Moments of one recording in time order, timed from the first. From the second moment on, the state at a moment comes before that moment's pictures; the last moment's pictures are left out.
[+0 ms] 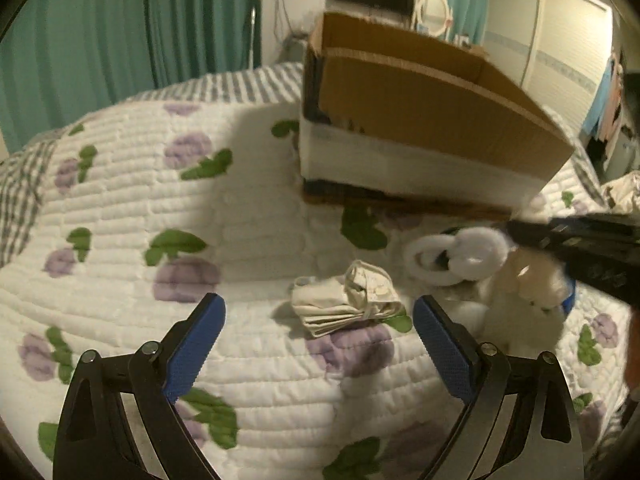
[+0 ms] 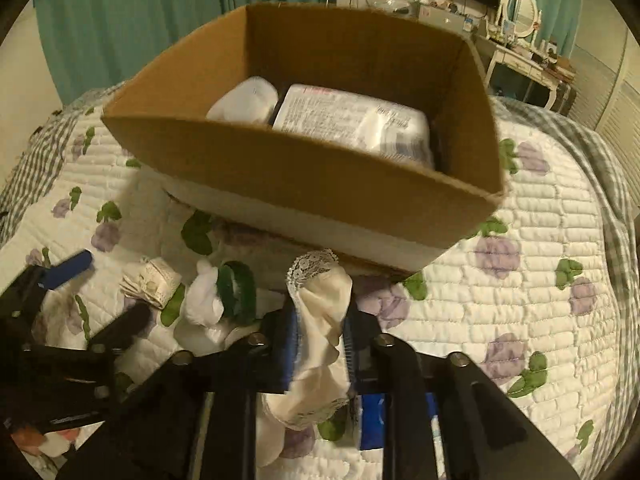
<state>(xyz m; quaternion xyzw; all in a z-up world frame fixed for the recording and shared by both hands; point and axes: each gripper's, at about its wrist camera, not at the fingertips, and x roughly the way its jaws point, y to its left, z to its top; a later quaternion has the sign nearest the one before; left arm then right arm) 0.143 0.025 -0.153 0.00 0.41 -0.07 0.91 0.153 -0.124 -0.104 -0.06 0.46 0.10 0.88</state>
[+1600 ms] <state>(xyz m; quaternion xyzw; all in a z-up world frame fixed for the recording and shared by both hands) 0.105 -0.009 0.080 0.03 0.22 -0.11 0.97 0.073 -0.141 0.143 -0.07 0.23 0.12 0.96</state>
